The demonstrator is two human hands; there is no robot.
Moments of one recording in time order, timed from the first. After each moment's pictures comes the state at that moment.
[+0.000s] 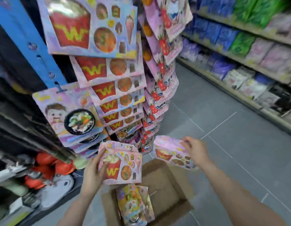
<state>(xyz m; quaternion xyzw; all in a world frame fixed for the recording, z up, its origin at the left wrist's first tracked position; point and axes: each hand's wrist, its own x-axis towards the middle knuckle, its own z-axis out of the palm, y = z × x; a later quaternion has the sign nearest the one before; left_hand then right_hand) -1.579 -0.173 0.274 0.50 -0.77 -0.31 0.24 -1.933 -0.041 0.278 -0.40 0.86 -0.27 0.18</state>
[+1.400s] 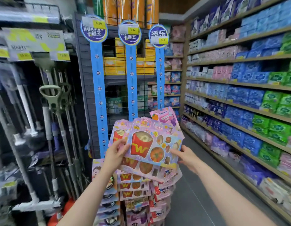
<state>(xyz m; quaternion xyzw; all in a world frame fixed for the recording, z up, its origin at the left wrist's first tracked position) -1.716 -0.110 0.668 0.45 -0.69 -0.26 0.50 -1.995 -0.060 0.667 -0.48 0.56 -0.50 0.46</state>
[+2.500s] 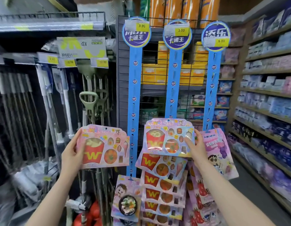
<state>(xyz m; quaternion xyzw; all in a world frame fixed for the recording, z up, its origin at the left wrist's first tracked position) -1.539 -0.172 0.704 0.56 -0.49 -0.05 0.66 -1.927 -0.270 0.714 -0.51 0.49 -0.61 0.35</state>
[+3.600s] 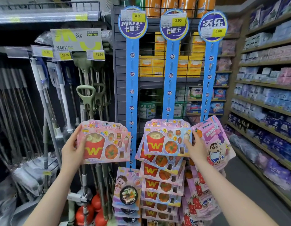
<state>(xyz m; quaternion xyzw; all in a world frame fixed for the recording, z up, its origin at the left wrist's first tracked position) -1.539 -0.163 0.698 0.56 -0.51 -0.08 0.65 -1.930 -0.247 0.684 -0.55 0.62 -0.51 0.21</state>
